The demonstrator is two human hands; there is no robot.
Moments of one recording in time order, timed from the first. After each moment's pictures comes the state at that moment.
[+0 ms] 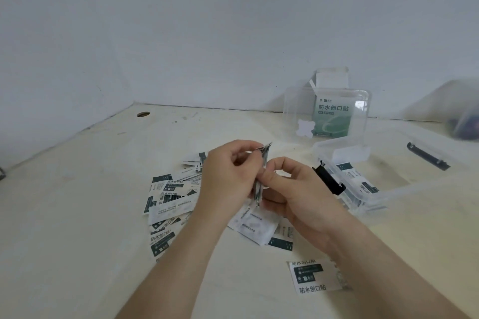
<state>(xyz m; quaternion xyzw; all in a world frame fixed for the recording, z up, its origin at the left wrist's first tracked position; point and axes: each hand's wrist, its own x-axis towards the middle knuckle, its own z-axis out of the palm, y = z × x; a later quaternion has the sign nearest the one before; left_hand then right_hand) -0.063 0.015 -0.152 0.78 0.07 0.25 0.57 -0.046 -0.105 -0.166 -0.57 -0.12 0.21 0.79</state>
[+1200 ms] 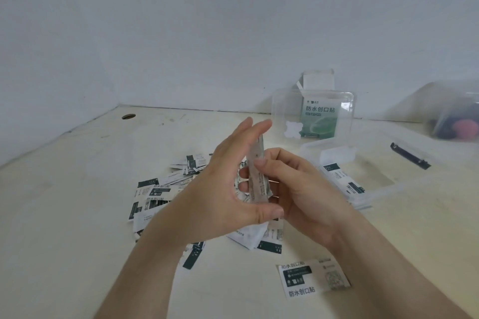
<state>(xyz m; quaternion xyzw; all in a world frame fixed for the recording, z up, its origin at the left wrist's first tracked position) -0.090 0.033 -0.137 0.88 -0.18 0.10 0.43 -0.042 -0.121 -0.152 -0.53 -0.16 0.26 0.79</state>
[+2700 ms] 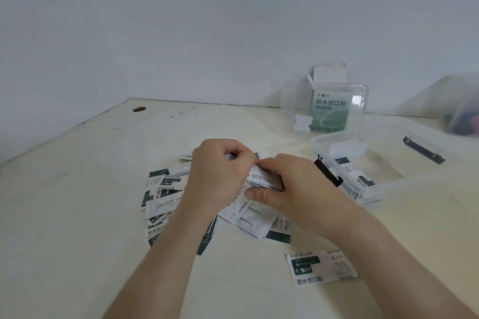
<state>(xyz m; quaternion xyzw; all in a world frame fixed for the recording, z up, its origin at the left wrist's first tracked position) -0.073 0.026 -0.144 0.84 0.07 0.25 0.48 -0.045 -0.115 -0.157 -0.88 -0.34 -0.03 0.32</state>
